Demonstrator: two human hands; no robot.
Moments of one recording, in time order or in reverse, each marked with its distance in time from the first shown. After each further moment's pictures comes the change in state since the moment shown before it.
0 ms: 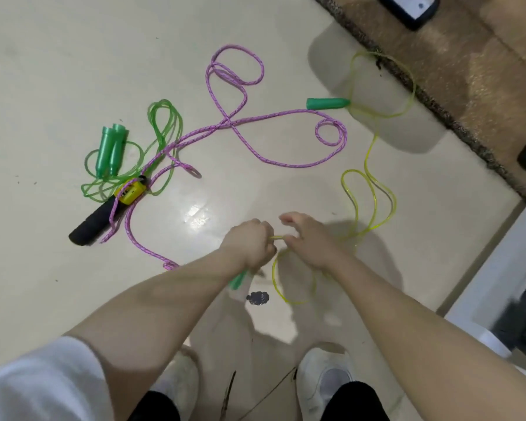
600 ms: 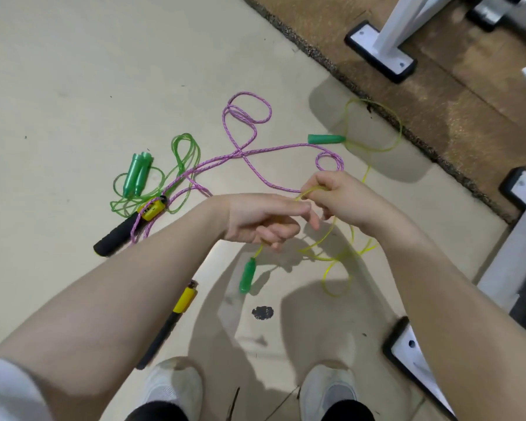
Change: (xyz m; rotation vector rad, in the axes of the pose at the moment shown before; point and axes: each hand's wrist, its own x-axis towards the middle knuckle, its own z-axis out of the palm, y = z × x) left_hand -0.058 0.024 -0.131 -1.174 -0.723 0.295; right_hand -0.026 -0.090 -0.101 0.213 0.056 -0.060
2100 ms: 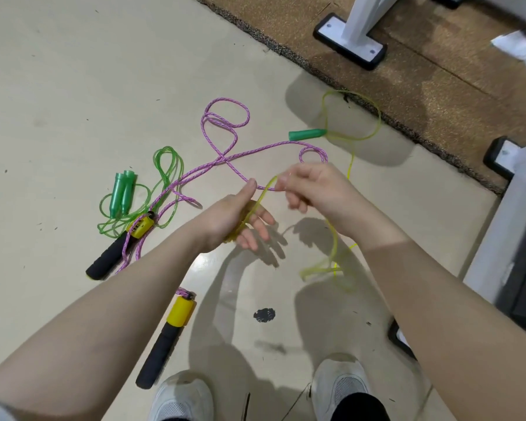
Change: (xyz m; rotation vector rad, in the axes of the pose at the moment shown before) left_hand 0.003 -0.018 -0.008 0.188 0.592 -0.006; right_hand -0.015 -0.008 0.011 0.412 0.073 -0.148
